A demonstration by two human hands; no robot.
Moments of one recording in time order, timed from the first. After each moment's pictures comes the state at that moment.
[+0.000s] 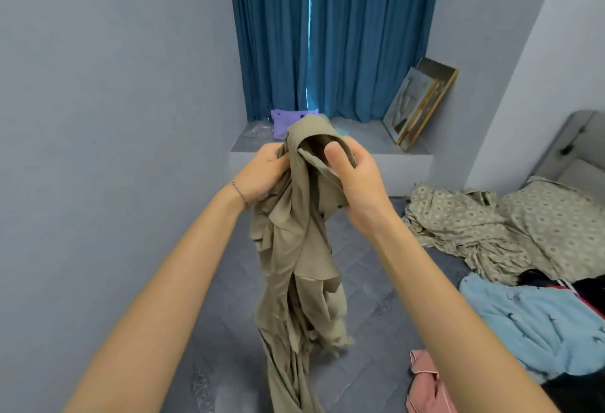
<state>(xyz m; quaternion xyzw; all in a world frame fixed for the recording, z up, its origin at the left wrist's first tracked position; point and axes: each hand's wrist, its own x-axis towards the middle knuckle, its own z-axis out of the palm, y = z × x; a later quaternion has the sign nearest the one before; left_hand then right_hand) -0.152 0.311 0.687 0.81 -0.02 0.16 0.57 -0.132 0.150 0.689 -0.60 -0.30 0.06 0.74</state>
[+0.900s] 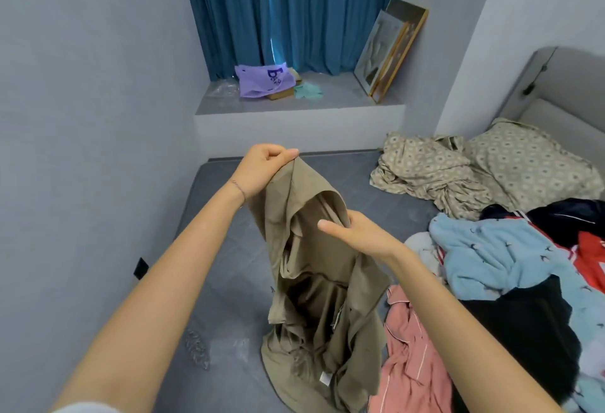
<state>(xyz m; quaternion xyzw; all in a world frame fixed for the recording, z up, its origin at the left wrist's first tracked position) -0.123 0.293 0.592 0.84 0.00 0.10 0.53 -0.118 0.068 0.524 -0.77 -0.24 0.28 0.52</state>
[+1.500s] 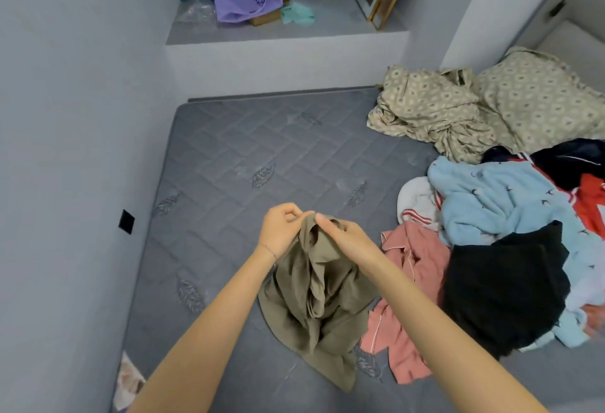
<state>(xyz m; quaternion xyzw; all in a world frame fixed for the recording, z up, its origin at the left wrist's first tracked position) -0.163 0.238 0.380 0.77 0.16 0.01 0.61 -0.145 0.075 0.413 -0.76 -0.01 0.32 0.57</state>
